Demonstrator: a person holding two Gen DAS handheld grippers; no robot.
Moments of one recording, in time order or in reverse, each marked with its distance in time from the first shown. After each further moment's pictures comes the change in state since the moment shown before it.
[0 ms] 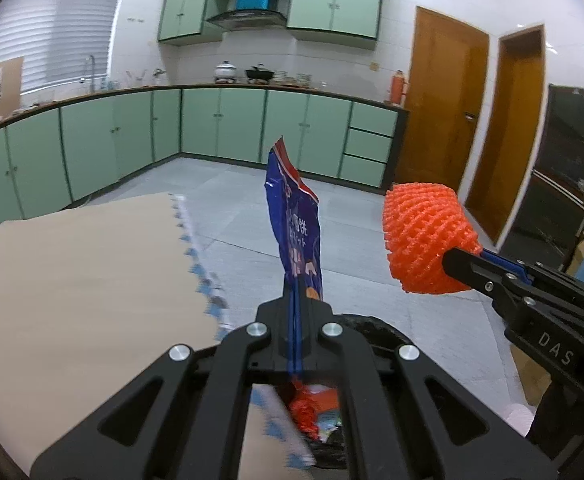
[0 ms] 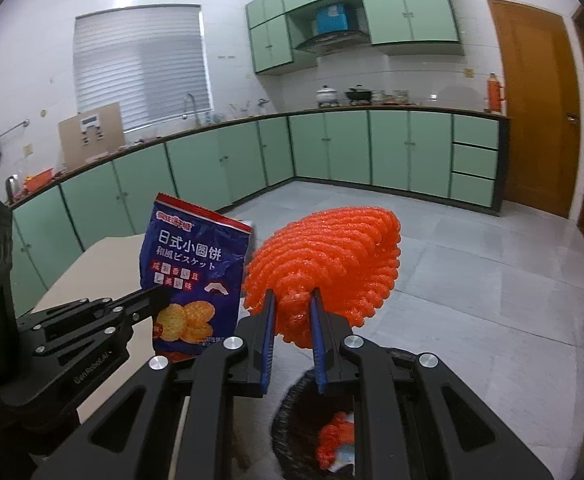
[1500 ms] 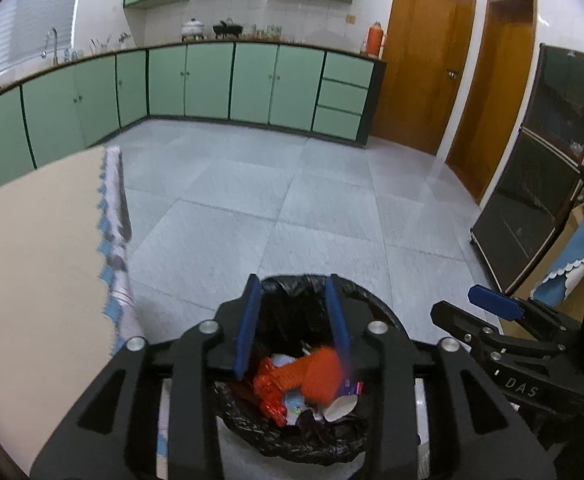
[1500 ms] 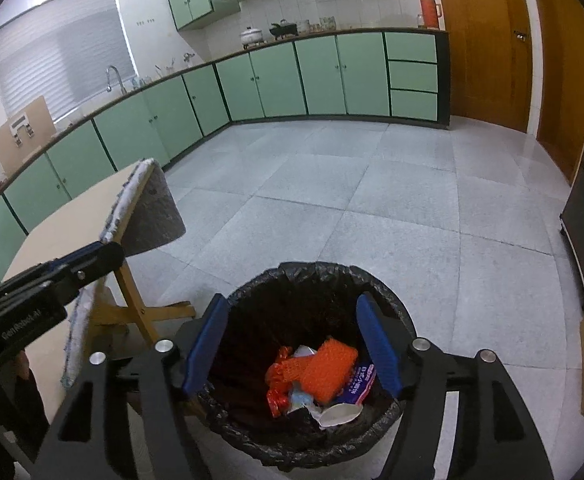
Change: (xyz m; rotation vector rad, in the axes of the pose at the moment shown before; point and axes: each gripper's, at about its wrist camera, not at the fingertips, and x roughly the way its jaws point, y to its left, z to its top) left arm 0.082 -0.054 -0.028 0.032 0.148 -0.065; right arm 0.042 -0.102 -0.073 0.186 0.196 -0.116
